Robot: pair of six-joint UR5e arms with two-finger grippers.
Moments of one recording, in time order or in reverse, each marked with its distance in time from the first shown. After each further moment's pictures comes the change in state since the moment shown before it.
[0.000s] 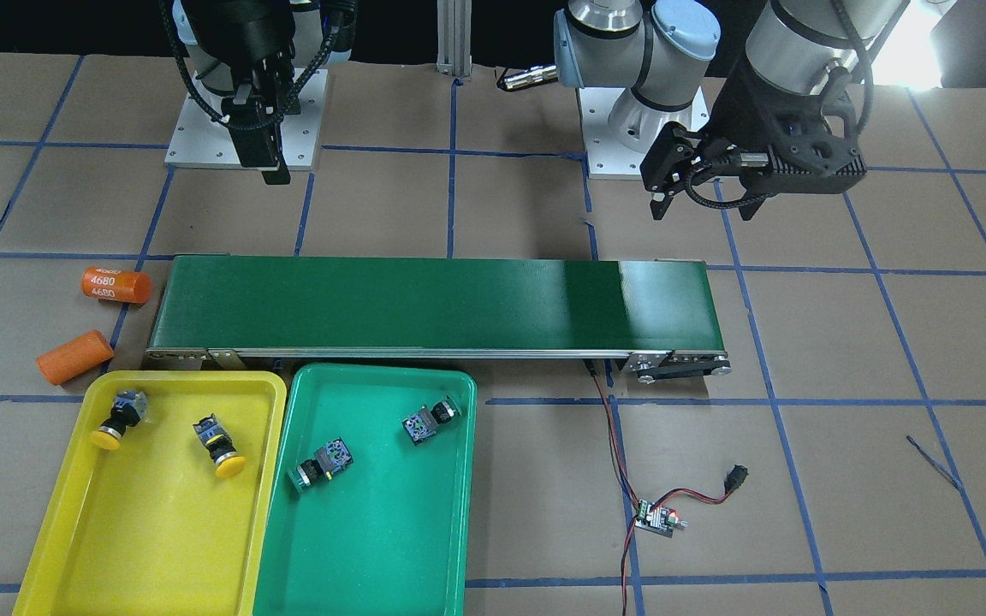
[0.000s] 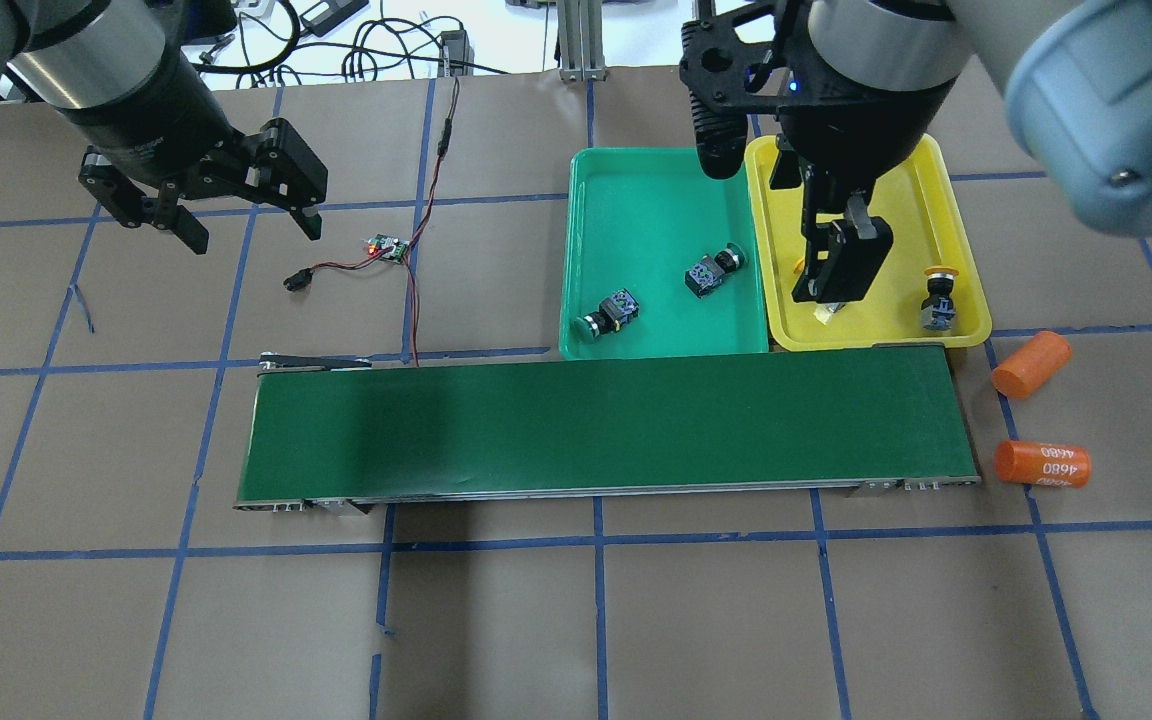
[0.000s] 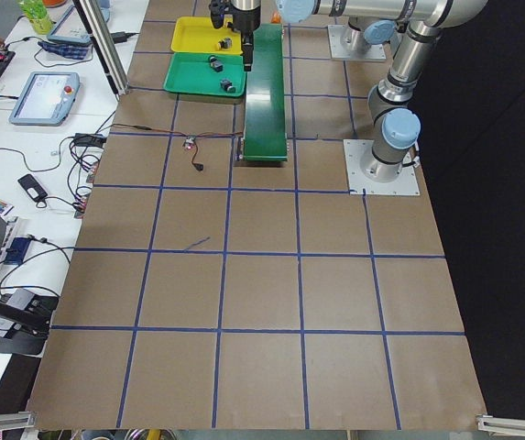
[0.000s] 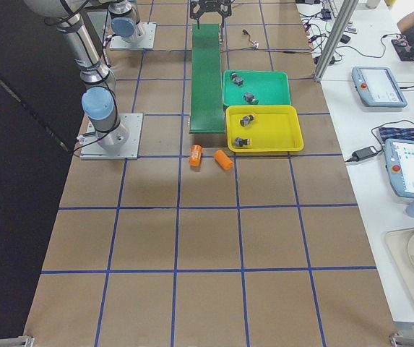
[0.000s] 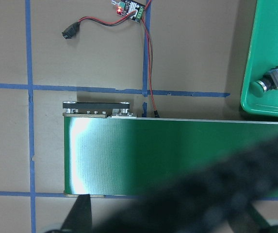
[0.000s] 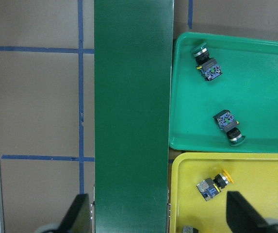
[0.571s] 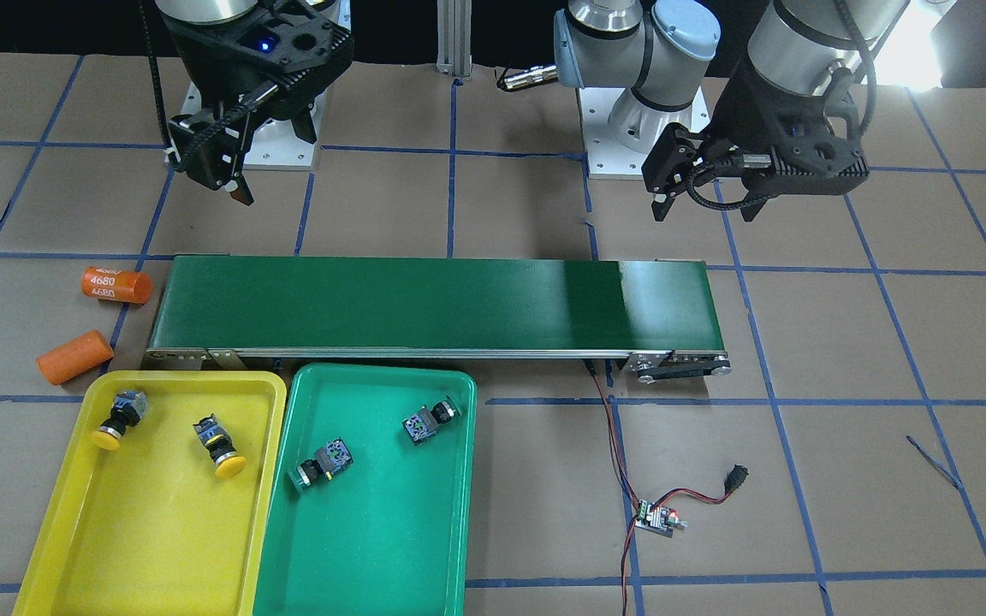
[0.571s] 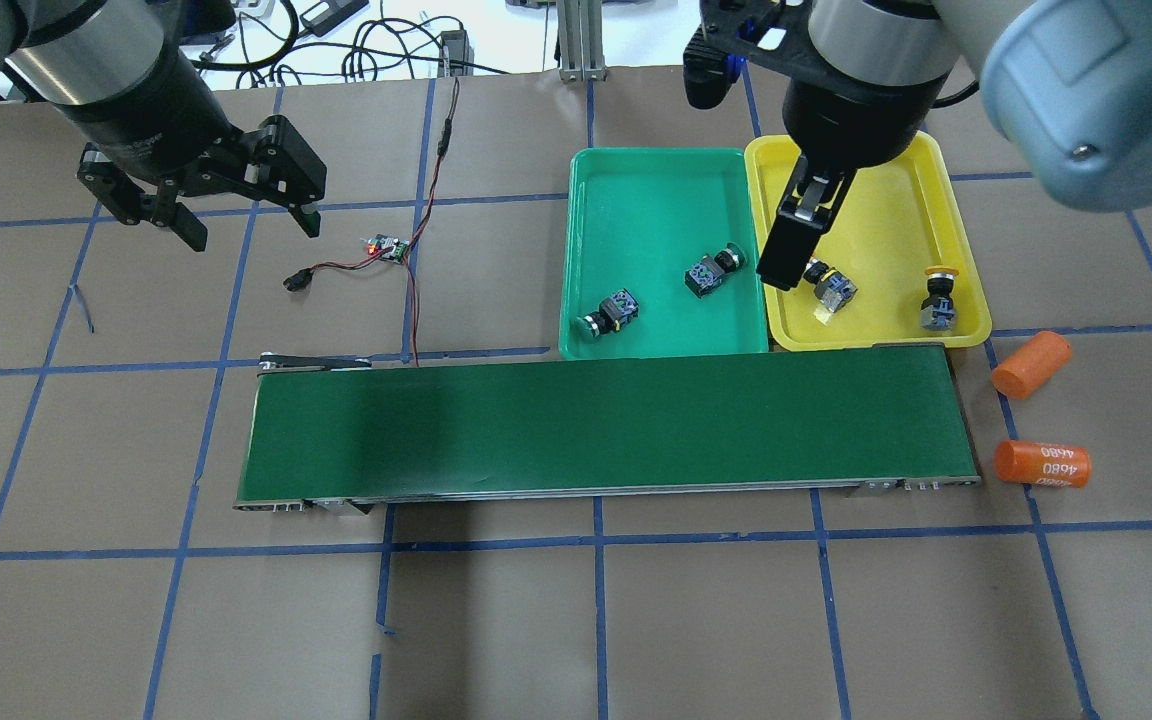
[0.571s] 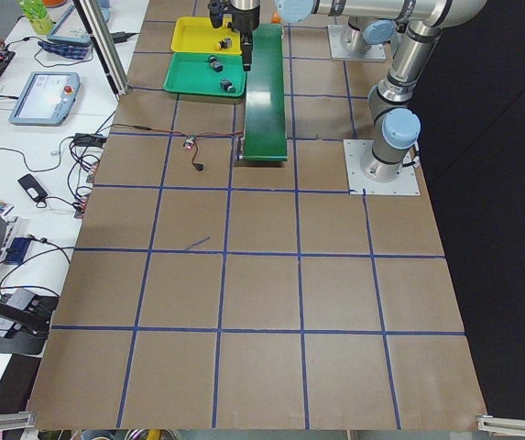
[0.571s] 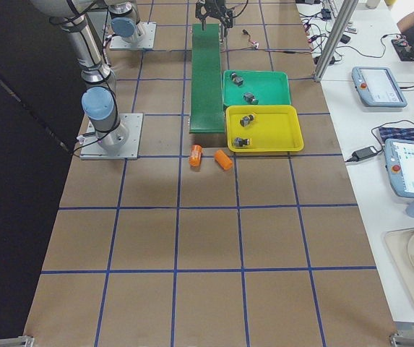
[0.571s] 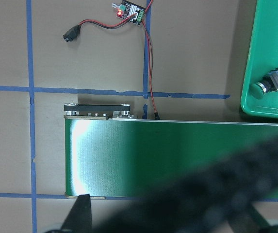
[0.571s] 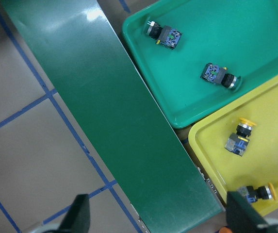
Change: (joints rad) left arm 0.002 -0.003 0.004 -0.001 0.000 0.001; right arm -0.030 0.012 0.000 -0.010 -0.005 0.591
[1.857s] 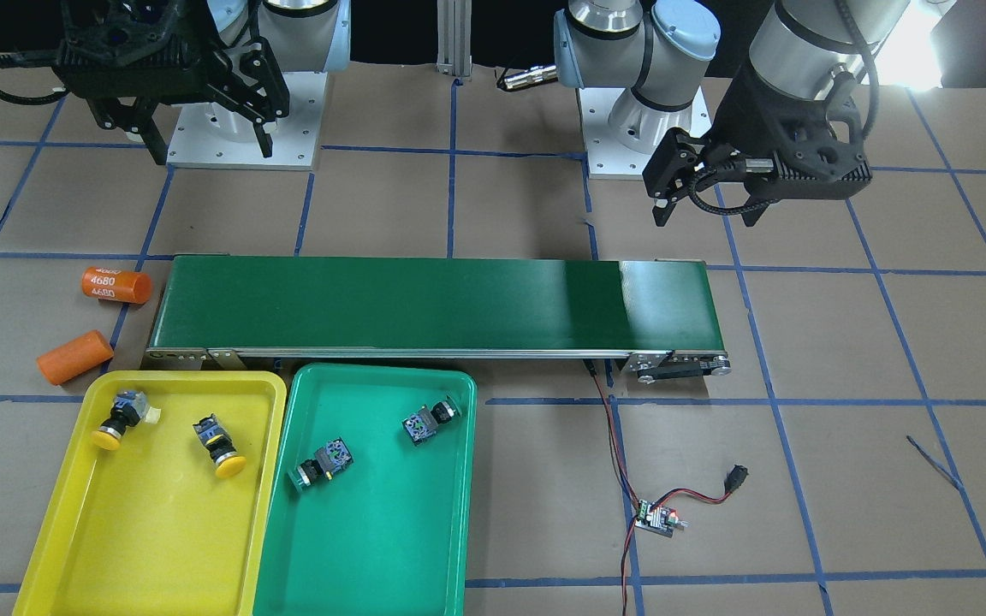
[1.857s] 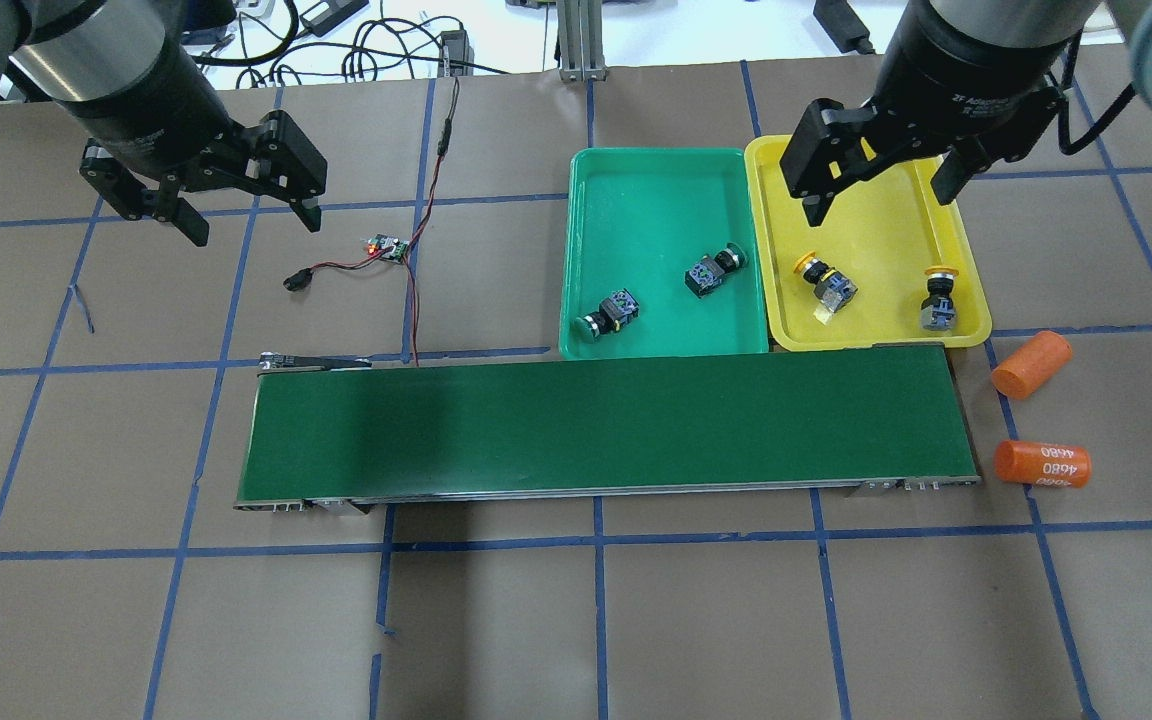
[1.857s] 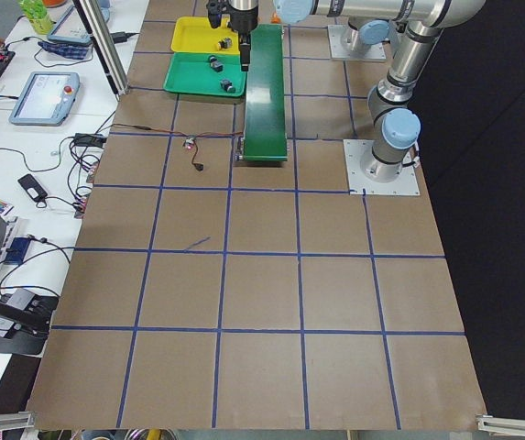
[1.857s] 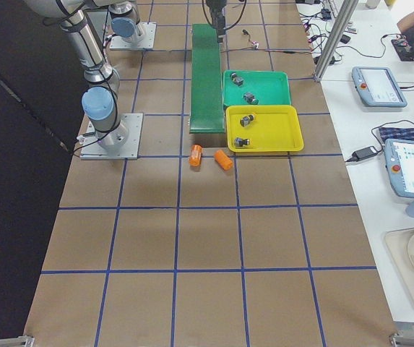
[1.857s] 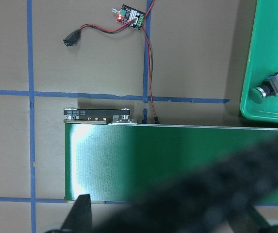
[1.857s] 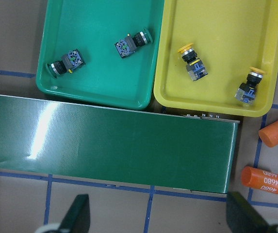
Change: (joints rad) left arm 0.001 -0.006 0.001 0.016 -0.002 -0.002; right arm -0.085 -0.047 0.004 0.003 -0.009 0.722
